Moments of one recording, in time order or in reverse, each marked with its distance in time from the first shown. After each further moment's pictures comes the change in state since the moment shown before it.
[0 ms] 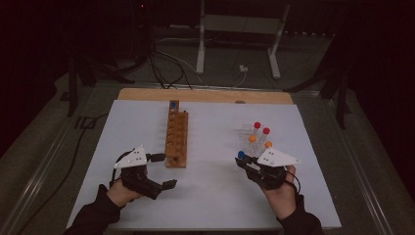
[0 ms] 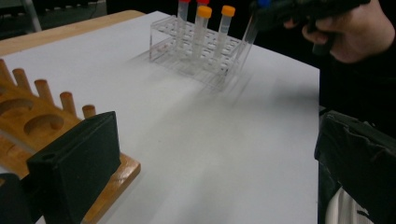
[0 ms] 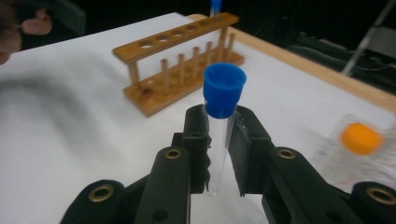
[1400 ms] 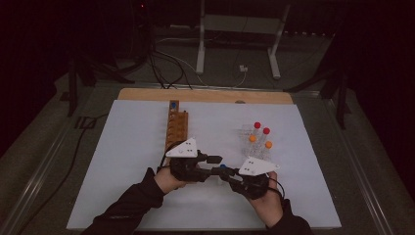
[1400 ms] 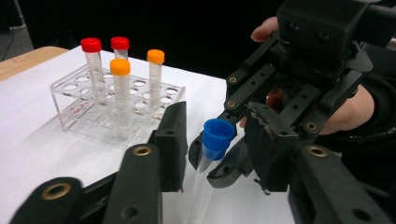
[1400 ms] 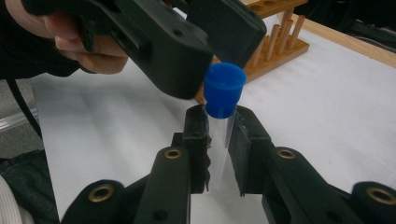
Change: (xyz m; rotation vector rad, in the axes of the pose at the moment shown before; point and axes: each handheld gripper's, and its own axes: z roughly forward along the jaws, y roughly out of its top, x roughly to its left) left arm -0.028 0.054 0.101 -0.037 -0.215 0.116; right arm 0.033 -0.005 0.022 0.051 0.150 -0.026
